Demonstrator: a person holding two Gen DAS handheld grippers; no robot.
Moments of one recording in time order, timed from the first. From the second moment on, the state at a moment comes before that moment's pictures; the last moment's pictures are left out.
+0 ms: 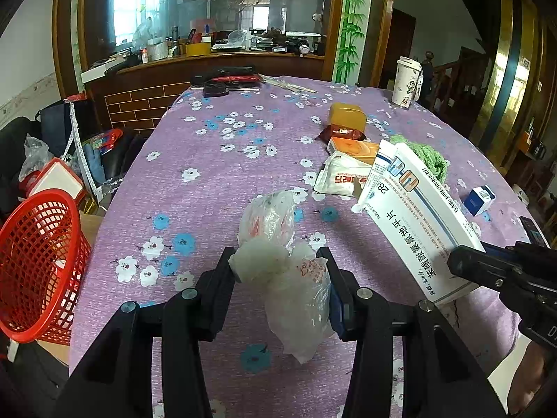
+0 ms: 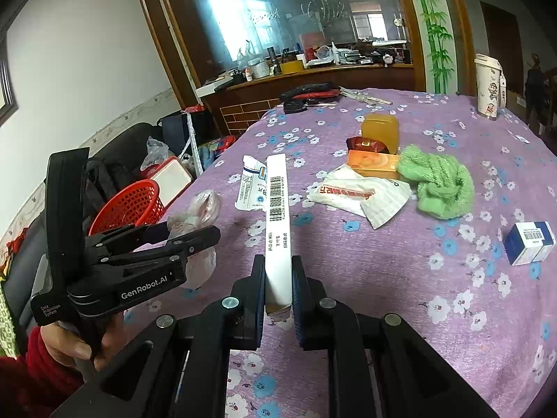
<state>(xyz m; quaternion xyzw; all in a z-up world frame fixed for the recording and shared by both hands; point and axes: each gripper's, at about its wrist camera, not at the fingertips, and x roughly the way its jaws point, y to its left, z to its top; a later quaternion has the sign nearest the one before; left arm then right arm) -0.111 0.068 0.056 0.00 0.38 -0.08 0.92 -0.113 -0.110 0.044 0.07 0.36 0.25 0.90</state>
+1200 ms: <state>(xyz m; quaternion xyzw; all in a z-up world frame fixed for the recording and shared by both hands) -0.123 0.142 0.076 -0.06 0.35 -0.03 0.94 -0.098 -0.039 0.061 0.03 0.37 0.30 0.88</state>
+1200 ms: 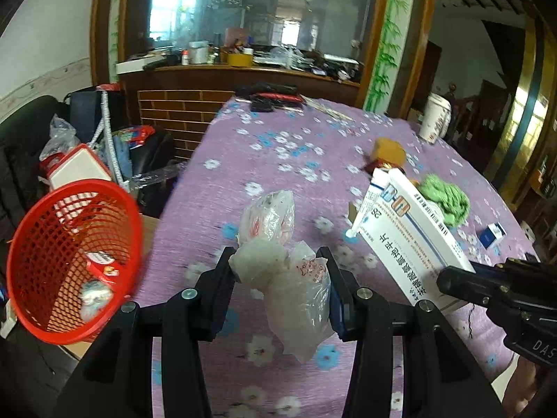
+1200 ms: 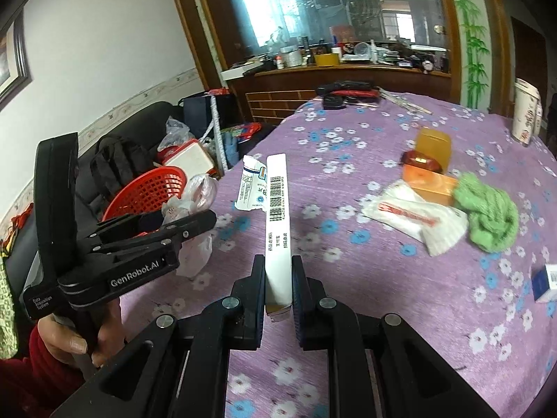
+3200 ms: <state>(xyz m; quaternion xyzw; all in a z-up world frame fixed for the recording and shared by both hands) -0.042 0.014 0.078 0.08 0.42 -0.18 0.89 -0.053 -0.368 0.031 0.26 0.38 -0.04 0.89</state>
